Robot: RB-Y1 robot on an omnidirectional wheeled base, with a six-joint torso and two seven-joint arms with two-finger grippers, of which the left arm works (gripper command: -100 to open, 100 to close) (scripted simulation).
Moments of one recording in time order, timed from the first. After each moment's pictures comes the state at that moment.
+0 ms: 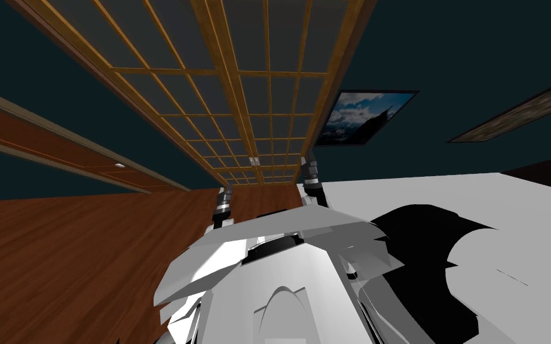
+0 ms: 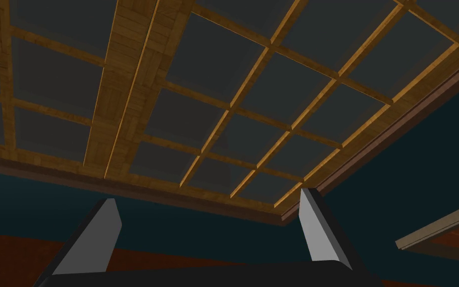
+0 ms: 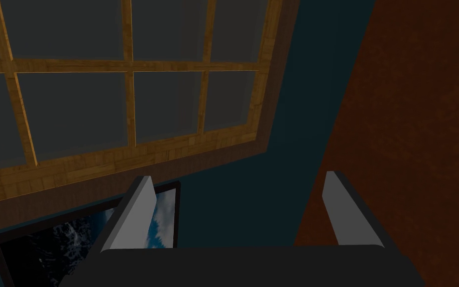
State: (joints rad) arm 0.33 0.10 0.13 -1.56 -0.19 -0.61 -0.70
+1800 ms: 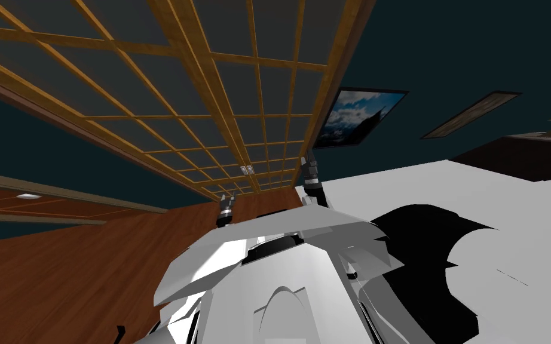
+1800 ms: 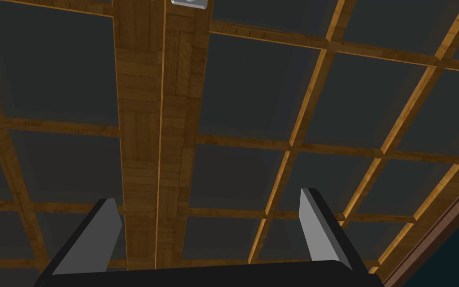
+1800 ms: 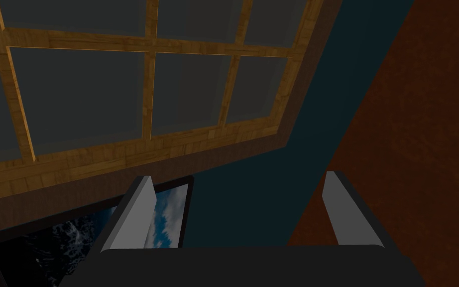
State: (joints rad) arm 0.22 0.11 0.21 -1.17 -0.24 -0.74 -1.00
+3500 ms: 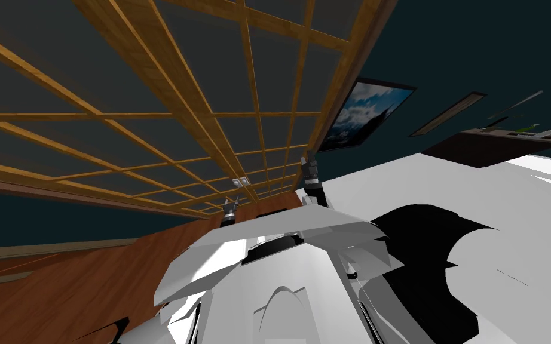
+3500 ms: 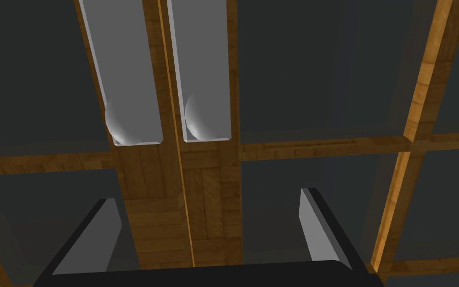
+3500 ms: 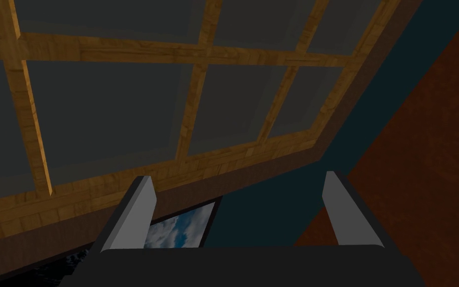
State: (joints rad) arm 0.12 0.10 0.28 -0.85 -0.29 -0.84 -1.24
